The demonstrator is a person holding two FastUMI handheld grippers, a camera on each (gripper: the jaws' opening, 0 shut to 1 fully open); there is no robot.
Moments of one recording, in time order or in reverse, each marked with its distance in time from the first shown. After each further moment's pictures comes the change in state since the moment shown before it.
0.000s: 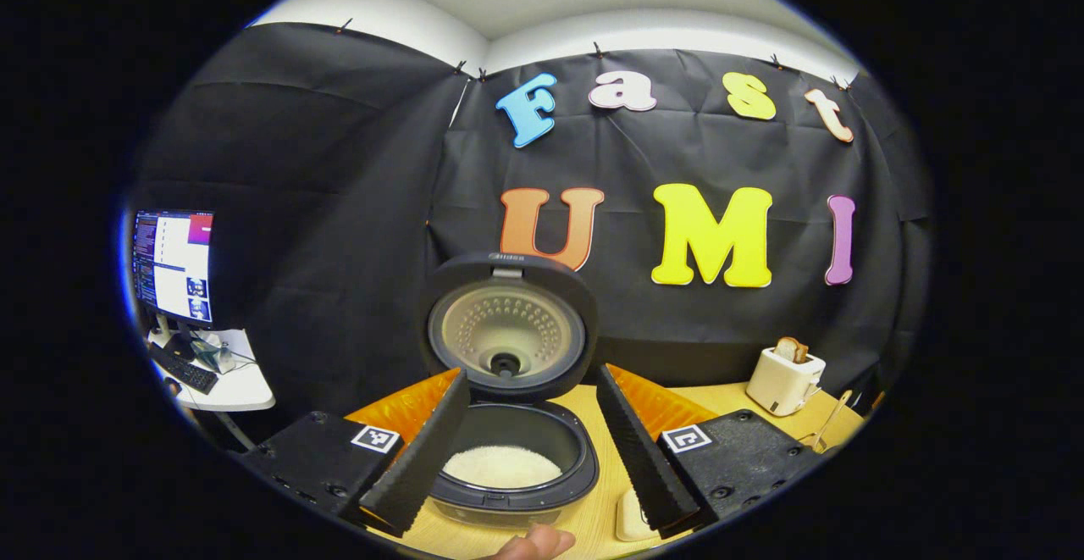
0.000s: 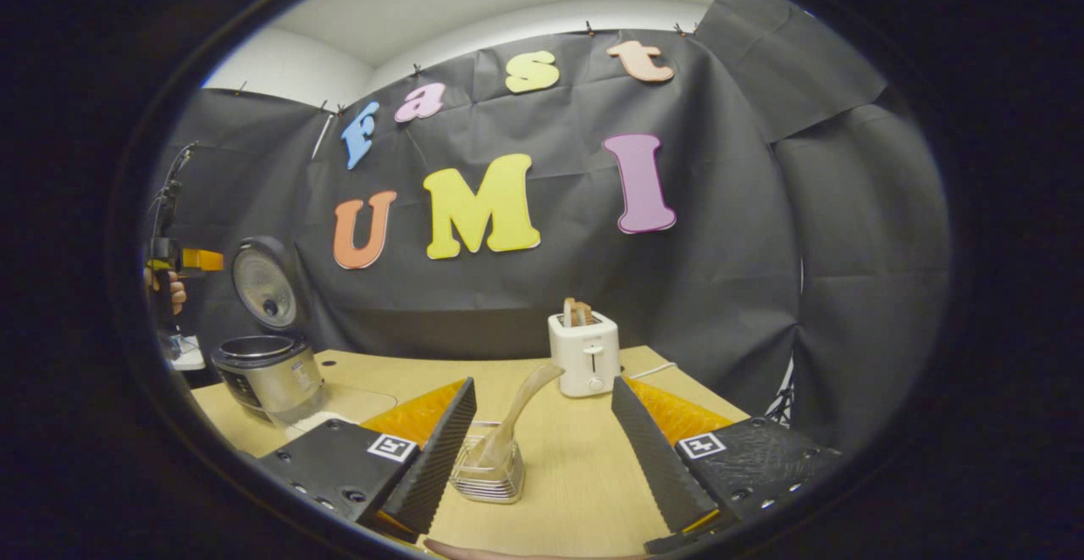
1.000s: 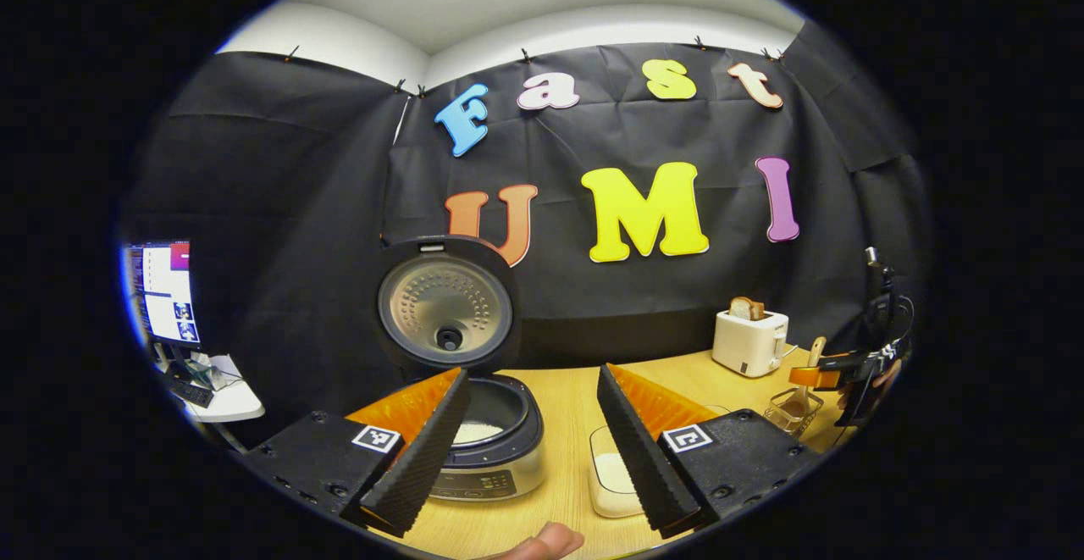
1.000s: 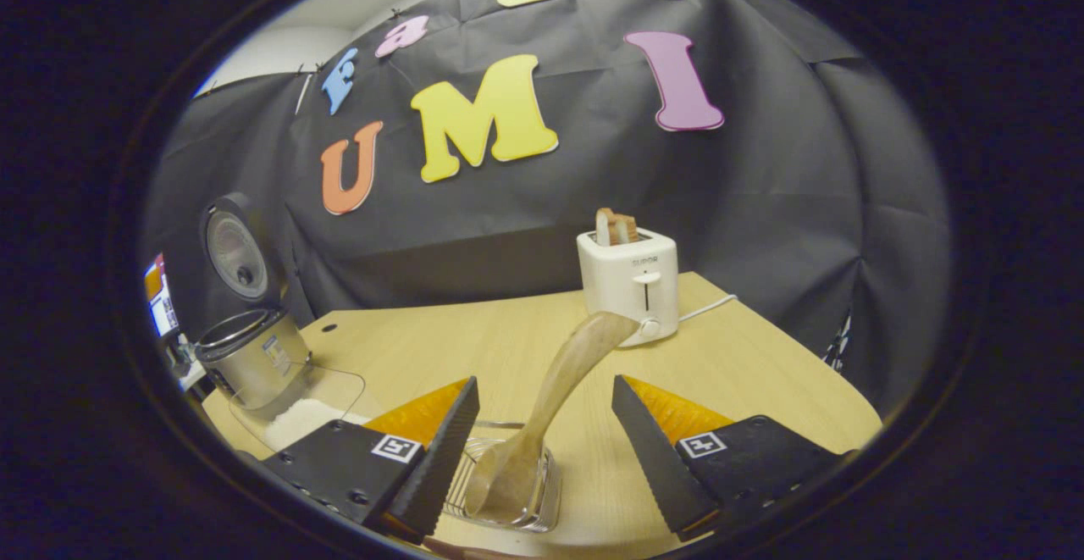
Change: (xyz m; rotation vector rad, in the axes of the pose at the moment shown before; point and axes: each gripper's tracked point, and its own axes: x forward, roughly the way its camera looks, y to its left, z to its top) left arm -0.049 -0.075 -0.046 0.124 -0.039 -0.152; right arm 0.141 0.034 -0.079 0.053 0.303 0.083
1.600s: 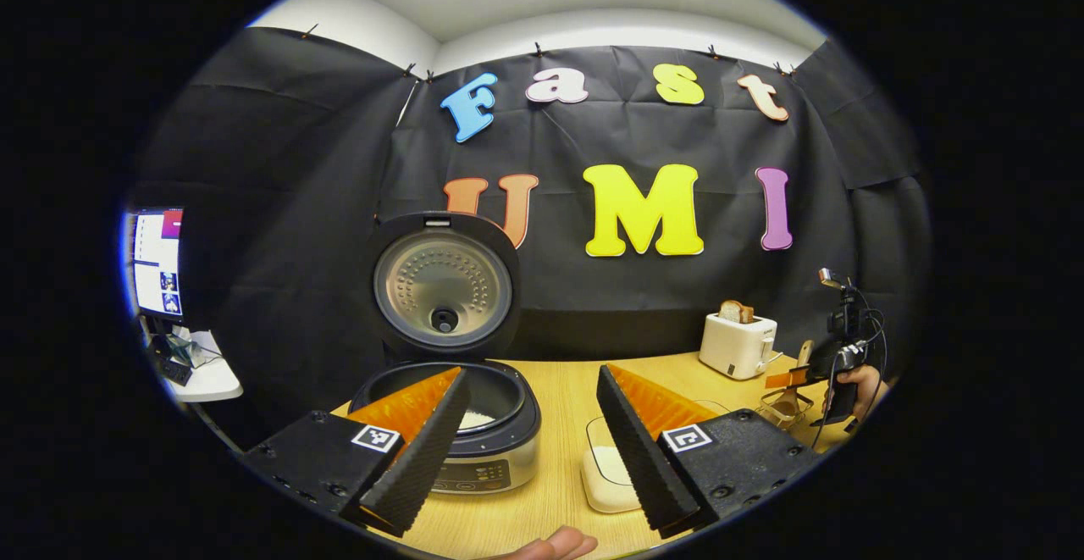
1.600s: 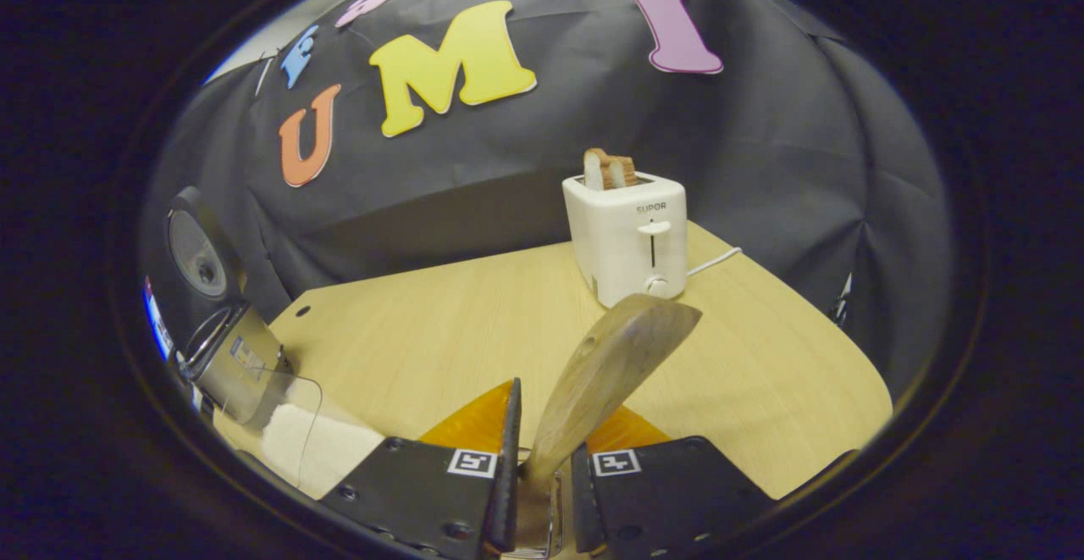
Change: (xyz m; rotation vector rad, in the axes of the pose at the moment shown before) left arm -0.003 0.012 -0.012 -0.054 0.000 -0.038; right arm 0.039 0.000 -0.017 0.108 0.186 -0.058
